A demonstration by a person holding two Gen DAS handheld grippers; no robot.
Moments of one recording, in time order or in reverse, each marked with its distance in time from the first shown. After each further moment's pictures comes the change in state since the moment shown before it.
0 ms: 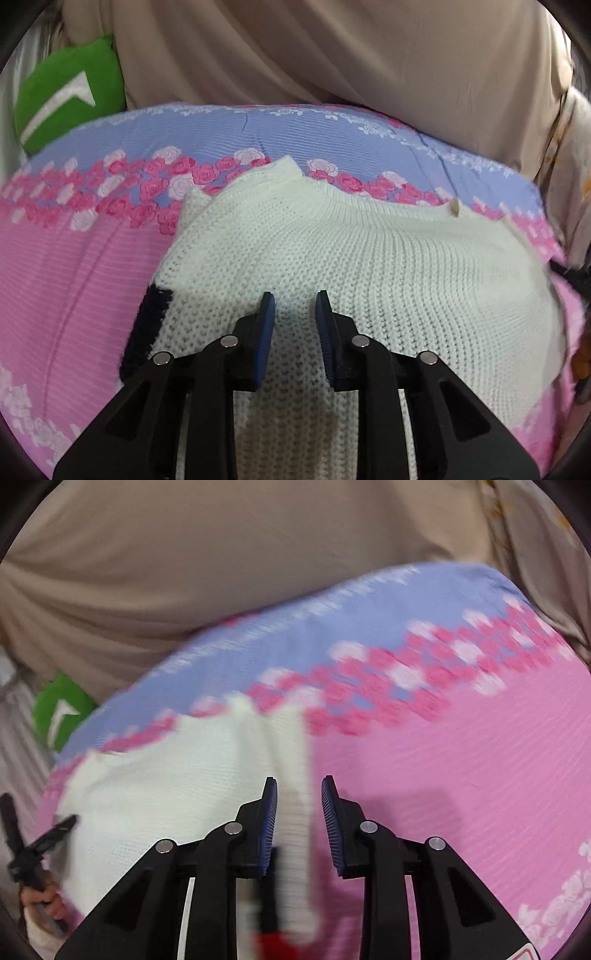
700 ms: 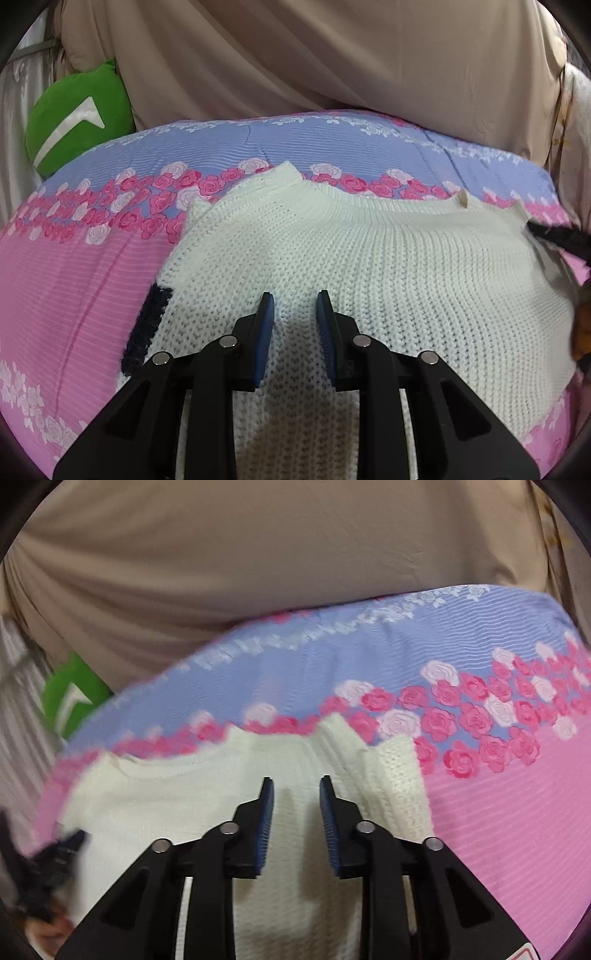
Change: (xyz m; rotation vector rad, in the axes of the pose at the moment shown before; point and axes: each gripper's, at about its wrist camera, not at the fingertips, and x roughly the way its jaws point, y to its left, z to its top) left arm -0.004 -0.004 -0.008 0.028 -0.049 0.038; right arm 0.072 0.032 0.010 -0.044 0.082 -0.128
